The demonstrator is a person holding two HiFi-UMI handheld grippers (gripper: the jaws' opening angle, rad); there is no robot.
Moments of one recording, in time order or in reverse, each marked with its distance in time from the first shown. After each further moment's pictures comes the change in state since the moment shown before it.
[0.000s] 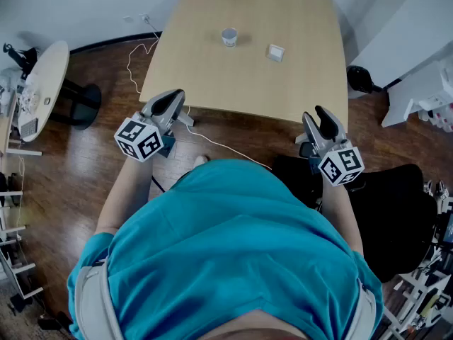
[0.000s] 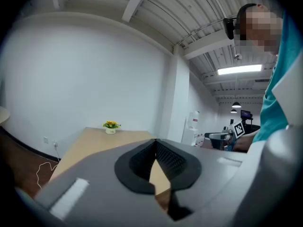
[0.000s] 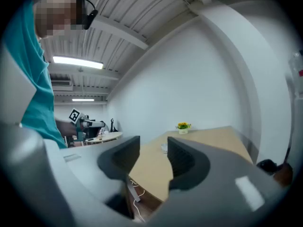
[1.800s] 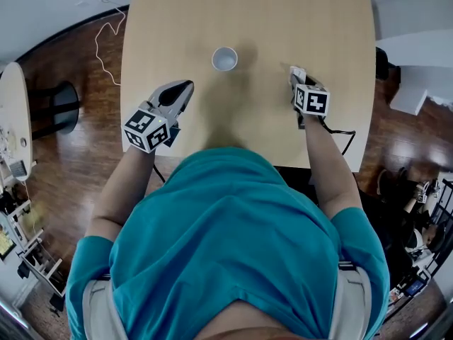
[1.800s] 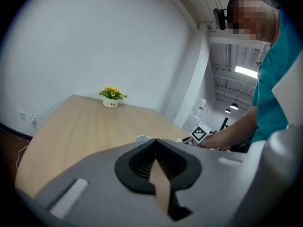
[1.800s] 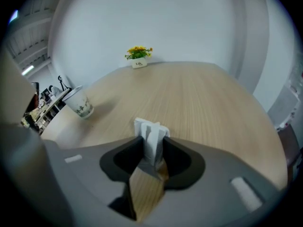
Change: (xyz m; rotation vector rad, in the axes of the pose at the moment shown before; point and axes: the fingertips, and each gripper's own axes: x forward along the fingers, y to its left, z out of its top) left arm 0.238 0.214 -0.075 -0.149 0.279 -0.156; right arm 0.305 -0.246 -0.236 0.181 0.803 -0.461
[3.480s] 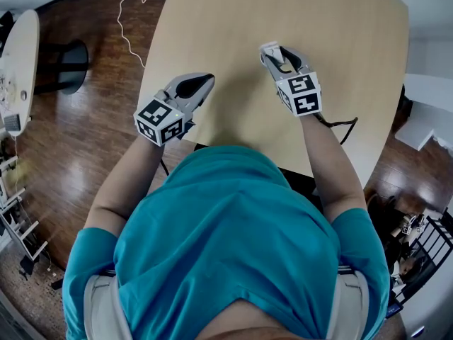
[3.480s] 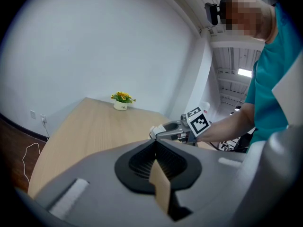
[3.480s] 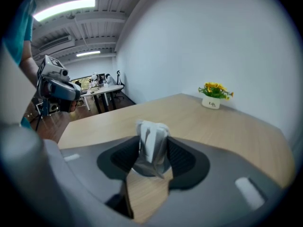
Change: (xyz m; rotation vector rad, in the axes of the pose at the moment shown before) left arm -0.049 0.011 -0.014 -0.016 -0.058 0.058; right arm -0.016 0.237 0.112 -0.566 -0.289 0.403
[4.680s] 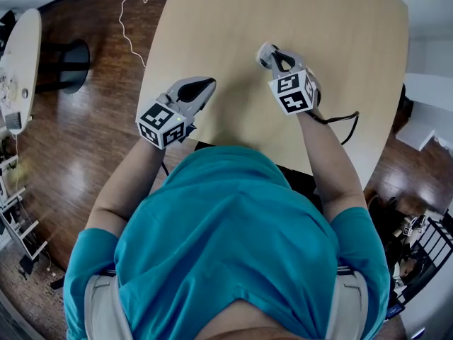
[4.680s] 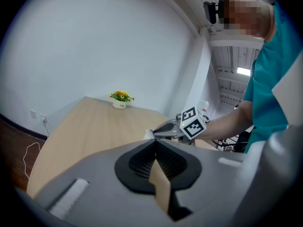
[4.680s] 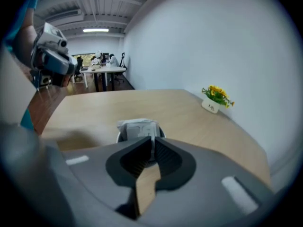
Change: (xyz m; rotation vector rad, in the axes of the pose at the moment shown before) left arm -0.006 -0.013 -0.012 0.008 0.011 -0.001; right arm 0.005 0.004 -0.016 -0.219 0.145 -0.080
